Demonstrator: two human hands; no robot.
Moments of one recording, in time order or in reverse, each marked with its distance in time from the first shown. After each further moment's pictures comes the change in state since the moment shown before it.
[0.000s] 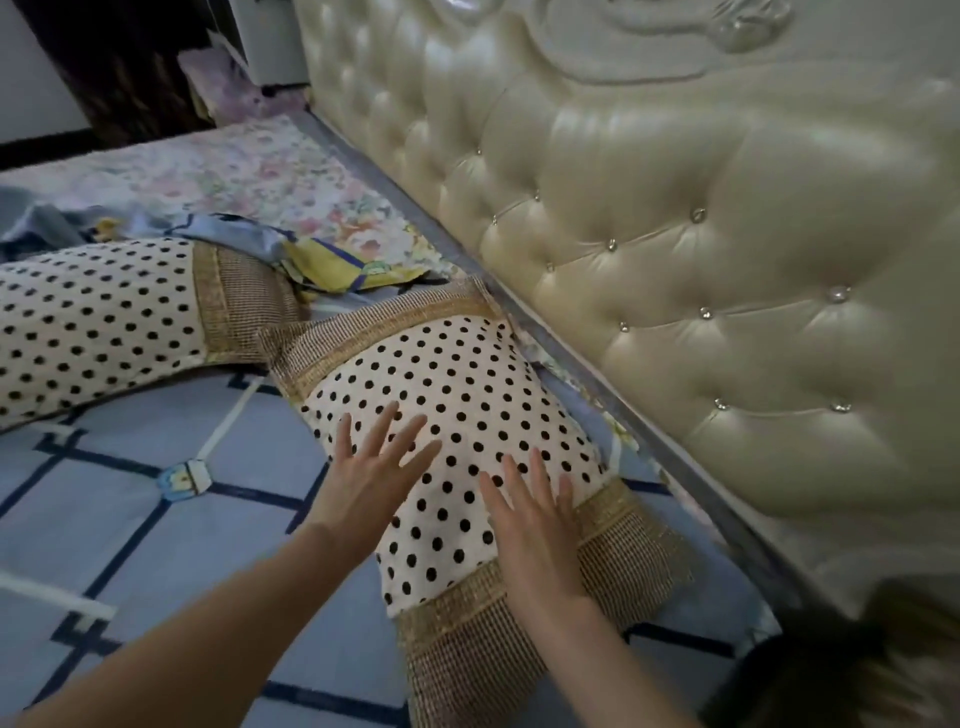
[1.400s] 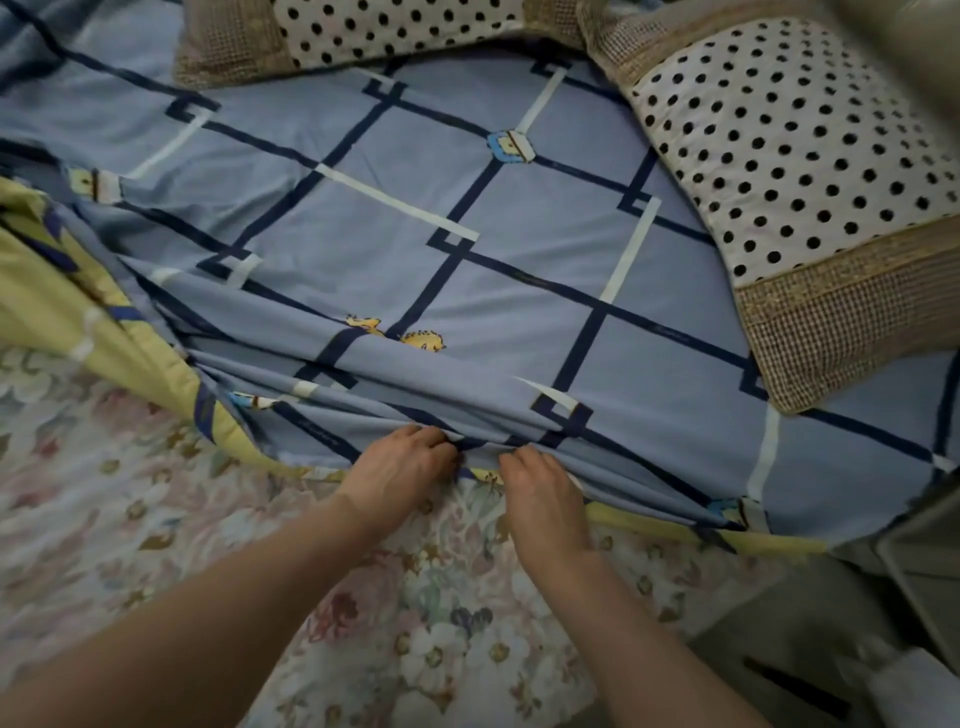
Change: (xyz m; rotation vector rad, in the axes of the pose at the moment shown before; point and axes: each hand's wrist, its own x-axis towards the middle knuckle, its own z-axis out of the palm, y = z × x) left_hand -0.530 -0.107 0.225 -0.440 -0.129 -0.037; right_hand -0.297 -0.415 0.215 0.090 -0.189 -0.125
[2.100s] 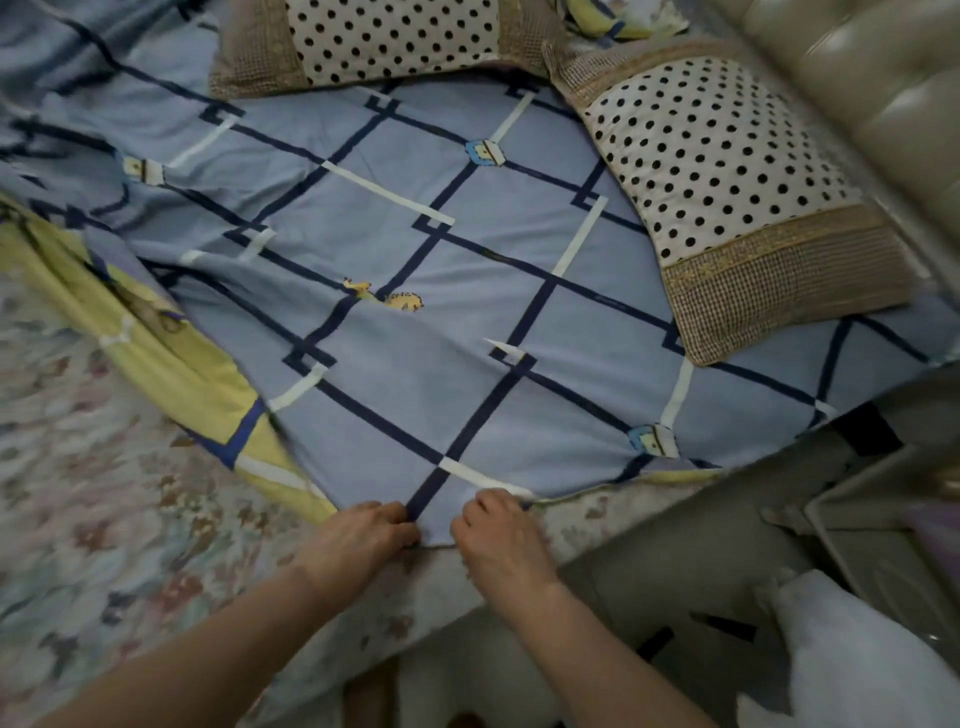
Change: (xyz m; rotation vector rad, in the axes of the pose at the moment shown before) left_hand -0.128 0.093 -0.002 -0.058 -0.101 0.057; right_hand -0.128 -0.008 -0.037 -0.145 -0.217 -0.389
